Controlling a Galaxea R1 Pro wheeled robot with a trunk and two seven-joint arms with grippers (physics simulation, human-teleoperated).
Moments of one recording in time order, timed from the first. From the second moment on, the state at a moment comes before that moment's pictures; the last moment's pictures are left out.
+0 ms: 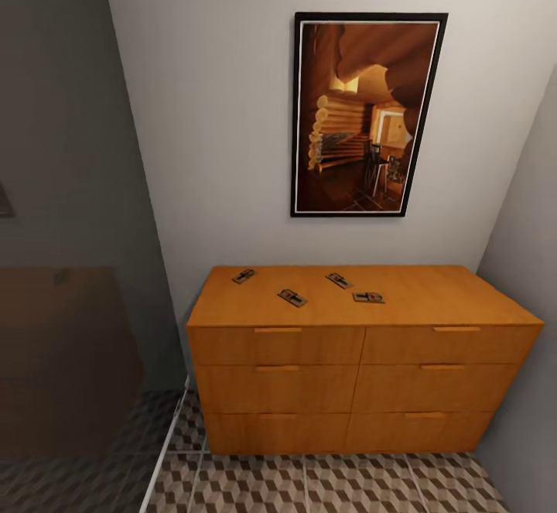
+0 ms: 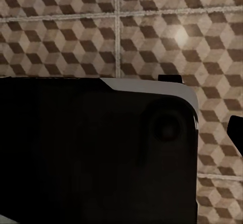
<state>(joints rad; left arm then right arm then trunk) 0.16 0.04 -0.14 -0.53 0.00 0.25 0.00 0.26 -0.01 -0.03 -0.69 -0.02 0.12 0.17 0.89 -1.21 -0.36</state>
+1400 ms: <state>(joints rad) 0.16 0.04 -0.14 -0.53 0.00 0.24 0.01 0.26 -0.01 -0.03 -0.69 -0.02 0.12 0.17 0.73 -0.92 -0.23</state>
